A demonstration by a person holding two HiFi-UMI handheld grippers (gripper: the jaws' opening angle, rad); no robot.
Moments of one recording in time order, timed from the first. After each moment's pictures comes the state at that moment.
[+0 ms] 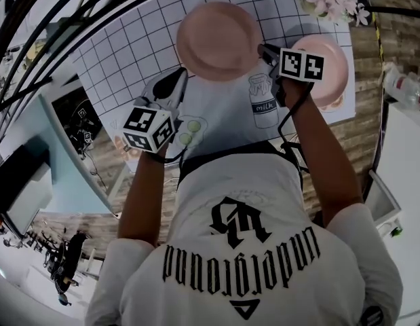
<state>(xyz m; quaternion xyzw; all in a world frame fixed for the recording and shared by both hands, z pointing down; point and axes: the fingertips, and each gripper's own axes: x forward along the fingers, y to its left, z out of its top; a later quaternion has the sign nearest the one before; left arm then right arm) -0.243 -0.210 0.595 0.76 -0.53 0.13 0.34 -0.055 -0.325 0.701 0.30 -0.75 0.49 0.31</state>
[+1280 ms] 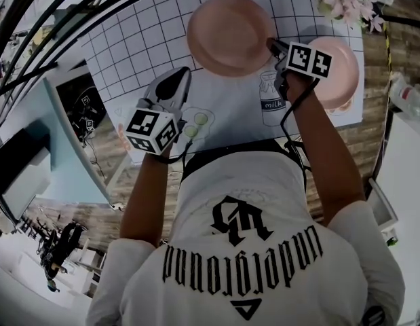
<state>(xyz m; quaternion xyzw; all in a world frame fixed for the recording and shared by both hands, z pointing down) -0.257 -0.181 0.589 0.74 -0.57 0.11 0.33 -0.073 -0.327 0.711 0.32 -0.75 0.52 0.28</state>
